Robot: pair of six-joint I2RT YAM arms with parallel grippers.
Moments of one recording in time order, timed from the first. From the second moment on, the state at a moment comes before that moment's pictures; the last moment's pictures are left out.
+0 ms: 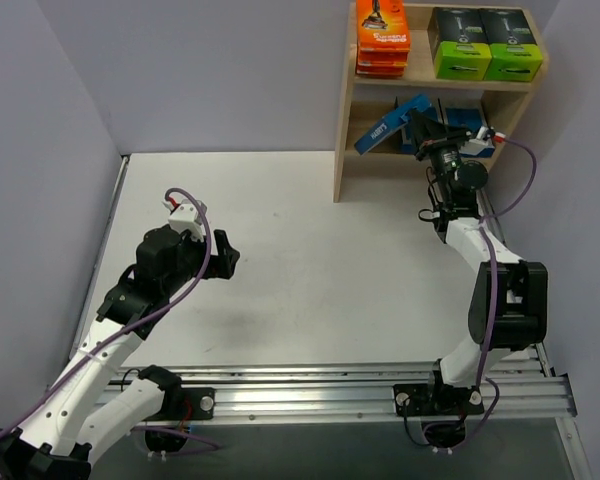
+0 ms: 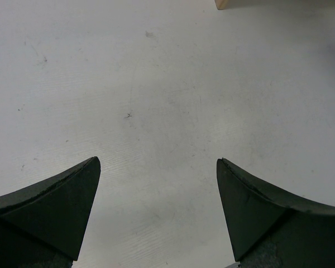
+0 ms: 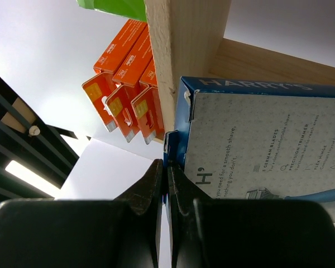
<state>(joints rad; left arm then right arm) -0.45 0.83 0.85 -0.44 -0.03 -0.28 -0.01 1.62 1.05 1.02 -0.25 1.60</state>
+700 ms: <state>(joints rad) -0.46 0.83 0.85 -0.44 -0.03 -0.28 0.03 1.69 1.11 1.03 -0.22 1.61</state>
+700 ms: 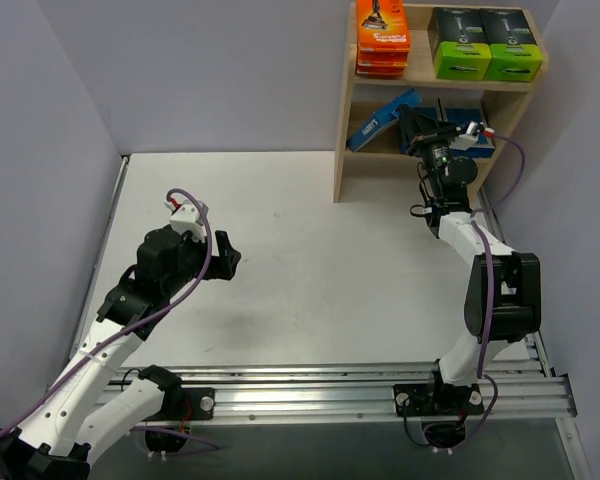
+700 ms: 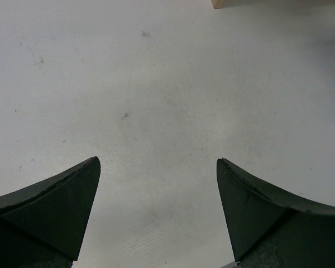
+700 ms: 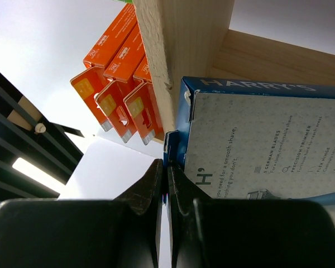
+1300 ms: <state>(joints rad) -0.47 0.82 0.85 -0.44 -0.03 -0.28 0.02 1.57 0.92 1.07 -0.18 1.56</state>
